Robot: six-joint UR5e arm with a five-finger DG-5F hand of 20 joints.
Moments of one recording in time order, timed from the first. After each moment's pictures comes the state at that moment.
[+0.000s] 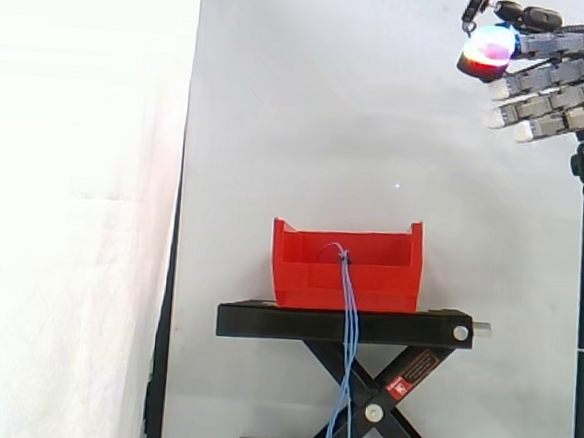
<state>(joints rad) 0.07 -1.53 -1.61 -3.15 -1.49 -0.05</state>
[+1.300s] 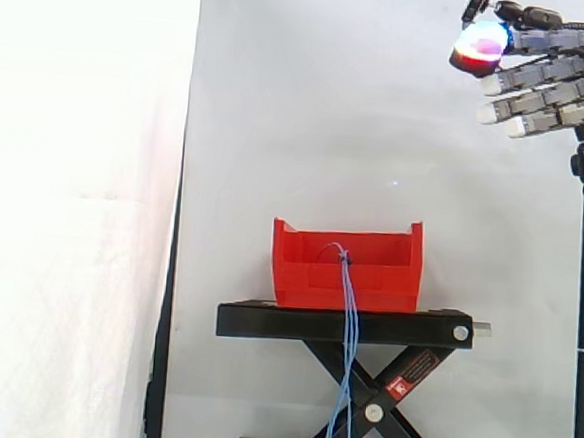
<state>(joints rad) 0.08 -1.53 -1.61 -3.13 -1.44 -0.05</state>
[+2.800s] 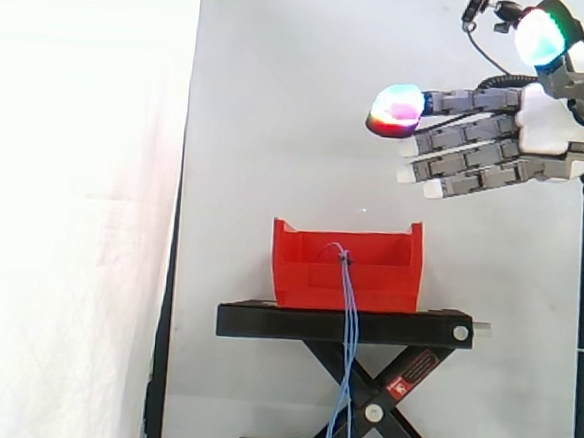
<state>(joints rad) 0.11 -1.74 -1.61 -2.89 -1.41 -0.11</state>
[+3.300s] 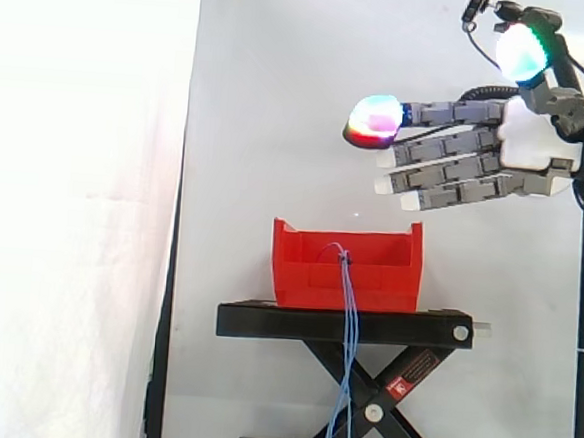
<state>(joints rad) 0.13 -1.79 -1.61 -2.80 -1.40 -0.14</state>
